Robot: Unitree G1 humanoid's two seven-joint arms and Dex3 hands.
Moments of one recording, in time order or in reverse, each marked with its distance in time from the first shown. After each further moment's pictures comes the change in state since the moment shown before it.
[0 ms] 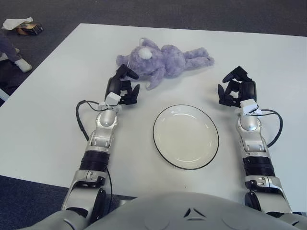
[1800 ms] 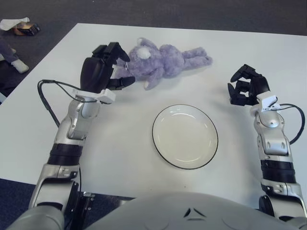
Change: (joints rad) left arm -0.078 0.302 -0.001 -0.176 0.449 -0.112 0.159; right arm 0.009 -0.106 -0.028 -0.195 0.097 0.372 0.197
